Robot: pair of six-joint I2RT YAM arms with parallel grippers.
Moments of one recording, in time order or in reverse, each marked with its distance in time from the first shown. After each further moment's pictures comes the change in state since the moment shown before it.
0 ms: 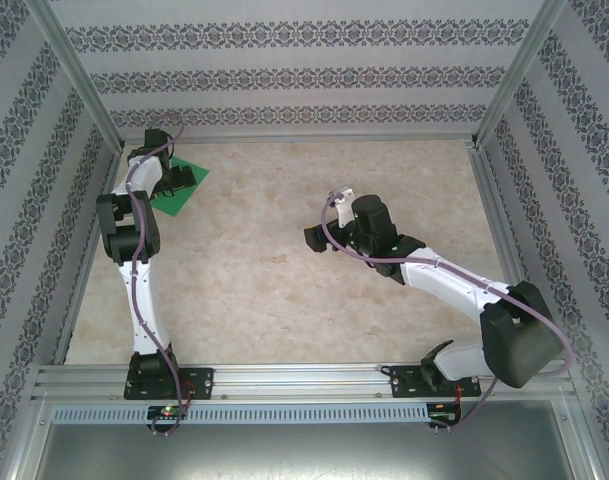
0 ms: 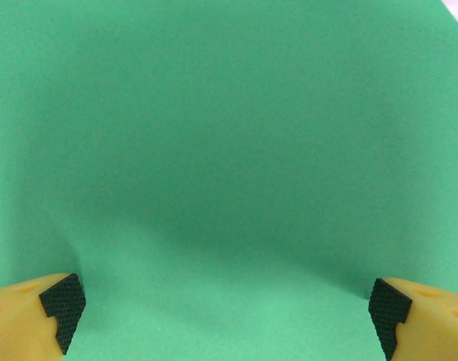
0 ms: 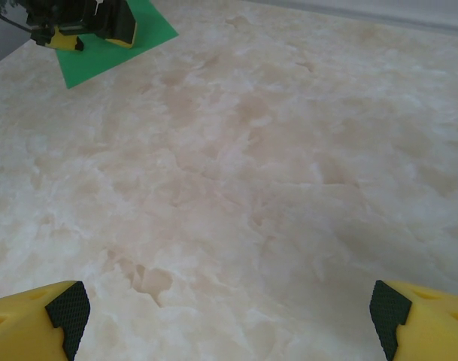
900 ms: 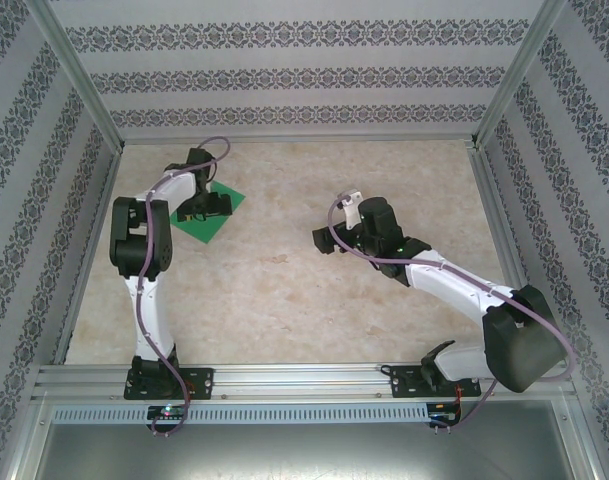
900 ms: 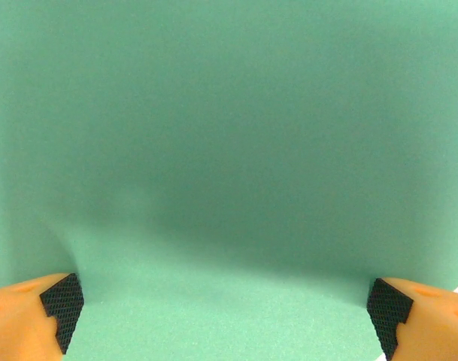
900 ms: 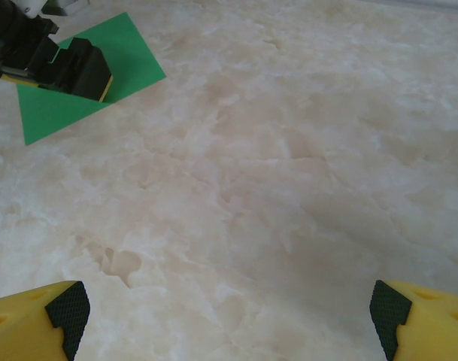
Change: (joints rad) left arm -0.245 -0.271 -0.425 -0.011 -0.004 0.007; right arm -0.045 -0.021 -0.040 -0.027 0.011 -0.003
